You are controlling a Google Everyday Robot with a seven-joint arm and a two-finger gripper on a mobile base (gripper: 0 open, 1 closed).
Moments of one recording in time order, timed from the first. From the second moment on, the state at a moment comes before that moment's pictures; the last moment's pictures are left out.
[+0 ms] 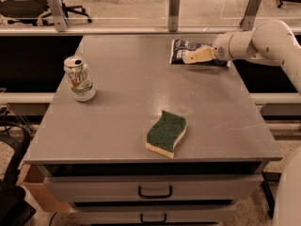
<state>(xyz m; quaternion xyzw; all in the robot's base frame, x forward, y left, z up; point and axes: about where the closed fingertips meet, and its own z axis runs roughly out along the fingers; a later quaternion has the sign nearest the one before) 0.814 -0.212 0.863 -0.31 0.78 0.12 0.53</state>
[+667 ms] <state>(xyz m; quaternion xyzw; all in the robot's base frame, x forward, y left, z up) 0.812 -0.202 0.824 -0.28 0.80 0.16 0.51</state>
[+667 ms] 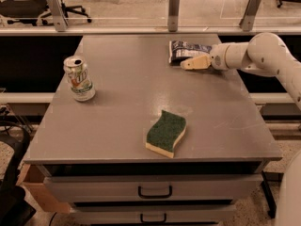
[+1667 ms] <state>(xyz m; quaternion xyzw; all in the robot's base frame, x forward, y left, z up) 0.812 -0.201 0.832 -0.28 0.80 0.16 0.51</state>
